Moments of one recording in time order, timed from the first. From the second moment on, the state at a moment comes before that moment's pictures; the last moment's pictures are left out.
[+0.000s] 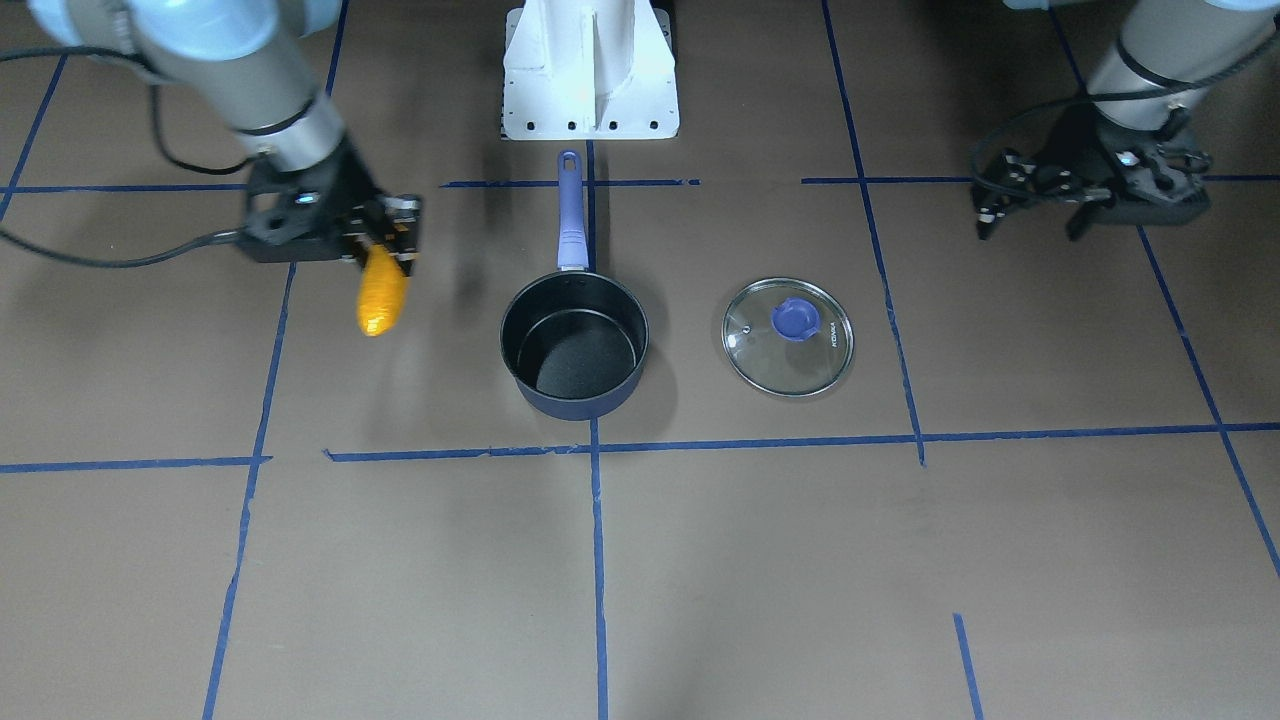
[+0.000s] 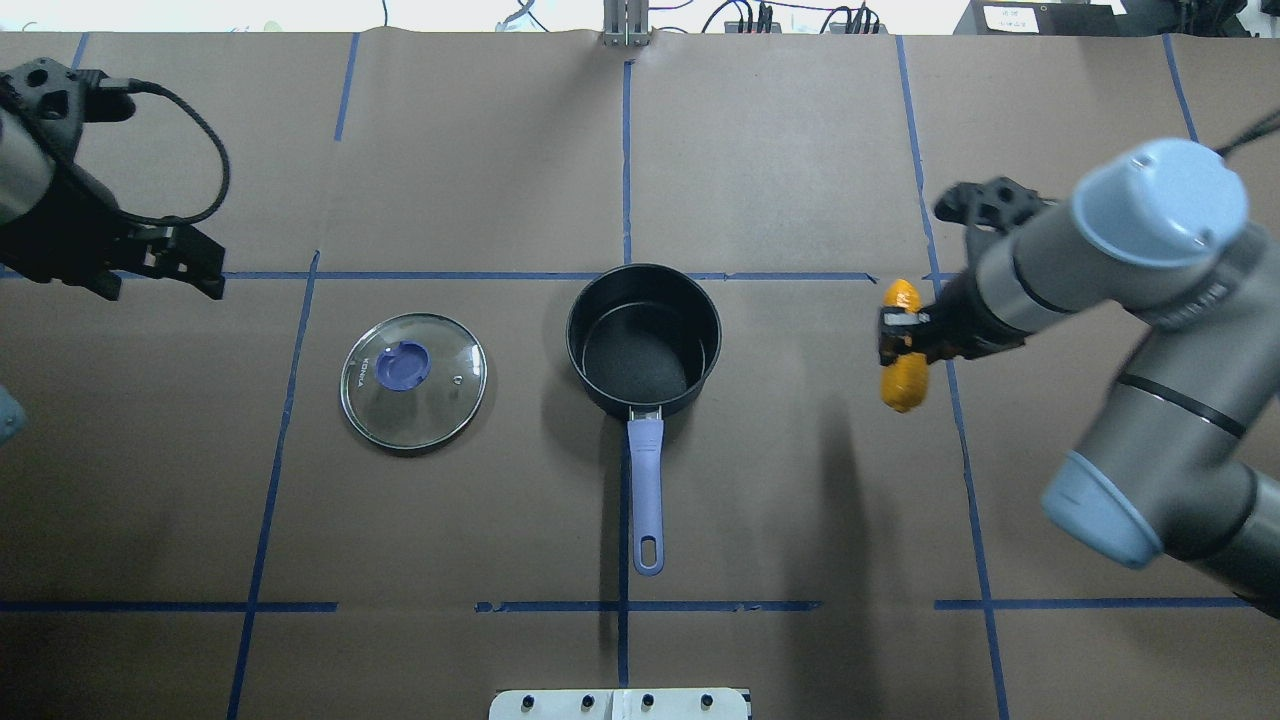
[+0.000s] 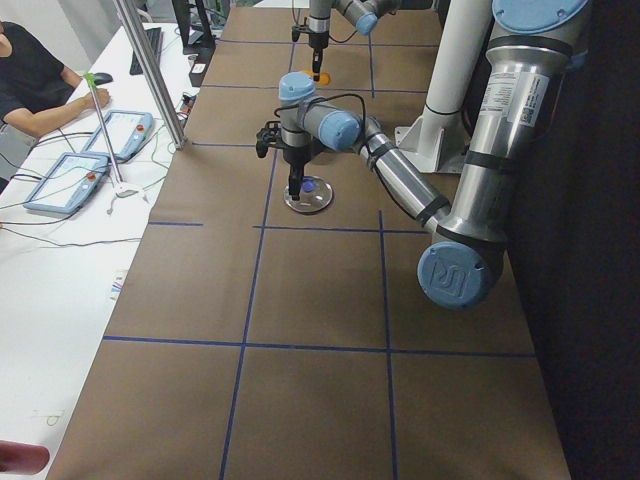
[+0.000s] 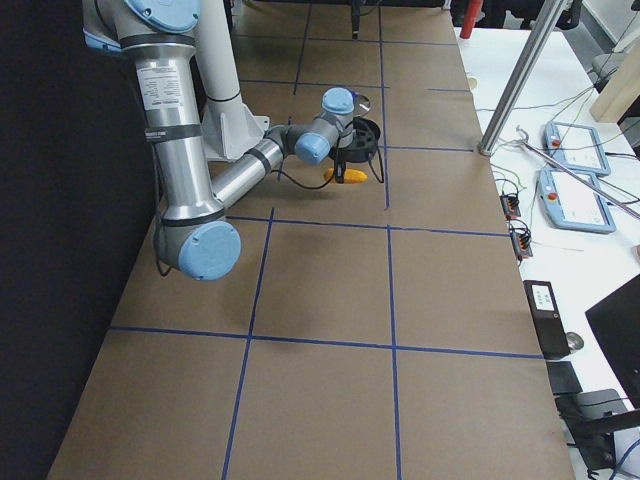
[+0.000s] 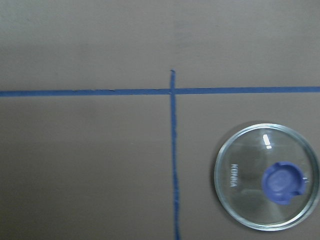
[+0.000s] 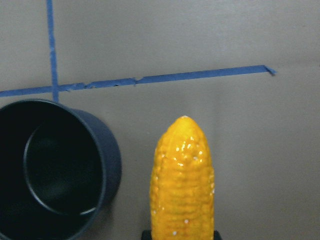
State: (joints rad) left arm -1.04 -1.76 -2.09 -1.36 -2.16 -0.61; right arm 0.70 -1.07 1.95 -1.65 2.03 1.18
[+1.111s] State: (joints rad) left arm -1.21 -1.68 -1.89 -1.43 -2.17 -0.22; right arm 0.60 -0.76 1.66 -1.68 1.93 1.26
